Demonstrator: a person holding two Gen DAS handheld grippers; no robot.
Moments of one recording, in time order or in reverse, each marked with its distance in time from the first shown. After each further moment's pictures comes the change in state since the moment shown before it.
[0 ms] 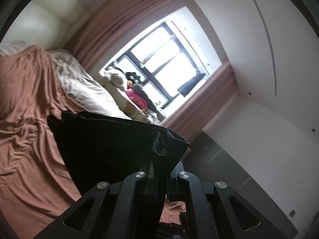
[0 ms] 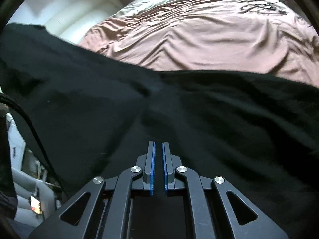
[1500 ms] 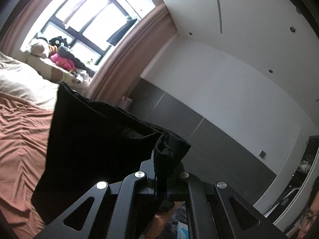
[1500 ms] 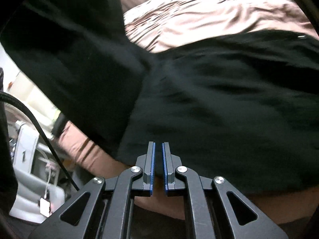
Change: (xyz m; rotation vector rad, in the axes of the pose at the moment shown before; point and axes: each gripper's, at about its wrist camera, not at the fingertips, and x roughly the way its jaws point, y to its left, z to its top) left arm 0.141 -0.183 -0.110 0.209 0.375 -0.391; right arm -0.074 -0.050 -0.110 0.111 -0.096 -0.010
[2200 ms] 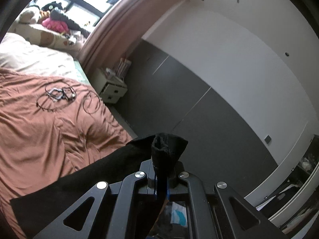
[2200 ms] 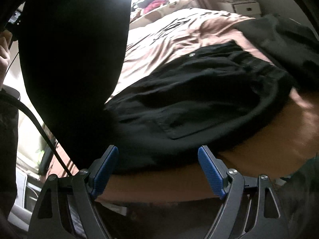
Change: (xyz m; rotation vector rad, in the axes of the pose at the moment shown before) left arm 0.185 0.011 -0.051 -0.073 0.258 0.001; right arm -0.151 -0.084 -0.084 0.209 -0.278 -0.167
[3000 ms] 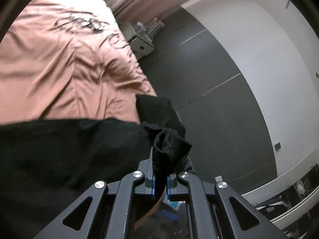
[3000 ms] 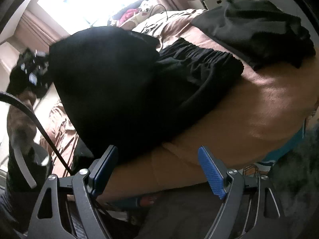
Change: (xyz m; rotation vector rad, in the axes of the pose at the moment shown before) left arm 0.092 0.099 -0.134 -0.285 0.192 0.037; right arm -0.045 -0.053 -0.019 0.154 -0.042 -0.041
